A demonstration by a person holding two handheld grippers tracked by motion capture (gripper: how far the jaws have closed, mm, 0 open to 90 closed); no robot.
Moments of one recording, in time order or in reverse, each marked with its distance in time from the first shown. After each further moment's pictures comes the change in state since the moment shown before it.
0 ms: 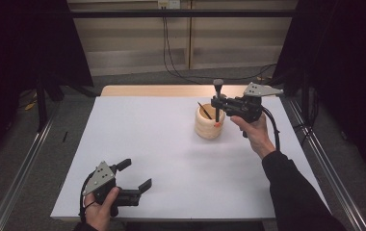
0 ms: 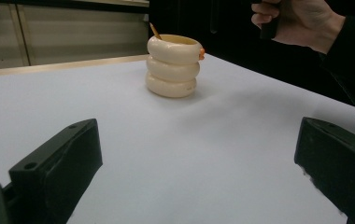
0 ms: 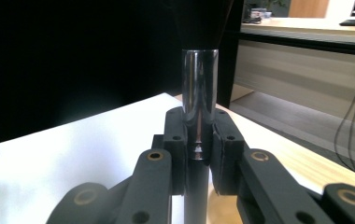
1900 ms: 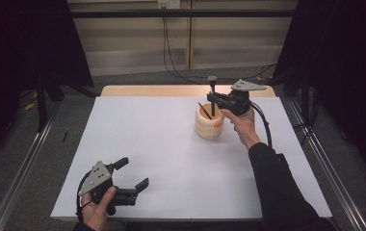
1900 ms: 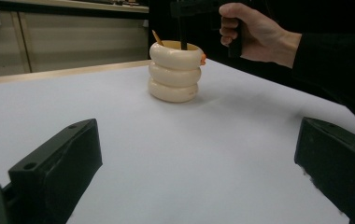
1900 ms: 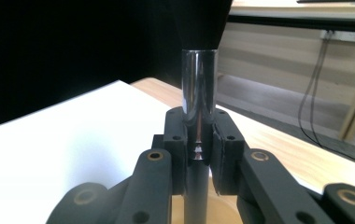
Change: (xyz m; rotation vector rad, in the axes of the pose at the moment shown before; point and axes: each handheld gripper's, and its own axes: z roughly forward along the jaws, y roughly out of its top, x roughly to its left) left arm 0.006 0.000 -0.005 -0.013 0.003 0.031; right arm -0.036 -0.027 0.047 0.059 -0.145 0.041
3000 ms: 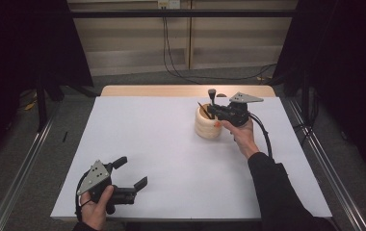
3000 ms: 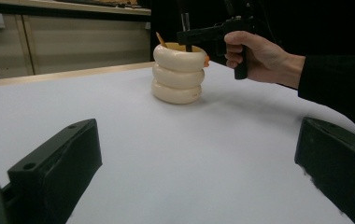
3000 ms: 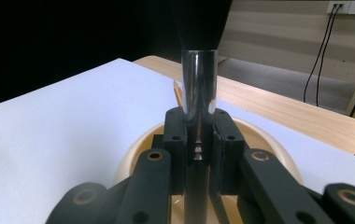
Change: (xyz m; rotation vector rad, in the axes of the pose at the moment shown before) left arm 0.003 0.000 -0.001 -0.019 -0.005 -0.009; right arm 0.002 -0.038 0.000 0.031 0.012 0.033
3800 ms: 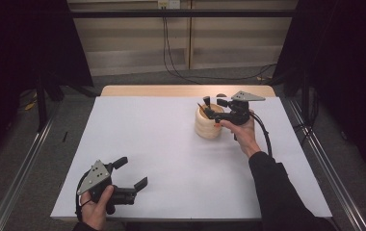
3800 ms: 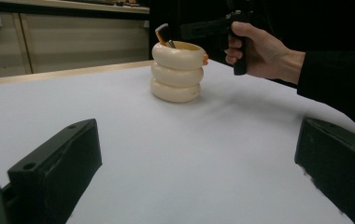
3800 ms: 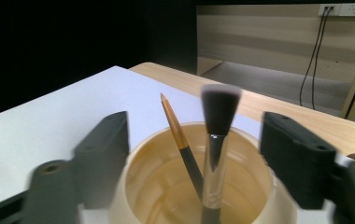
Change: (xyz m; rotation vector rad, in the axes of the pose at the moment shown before) left arm 0.002 0.000 0.000 0.001 -0.023 0.002; right arm 0.000 0.005 -0.002 -0.014 -0.025 0.026
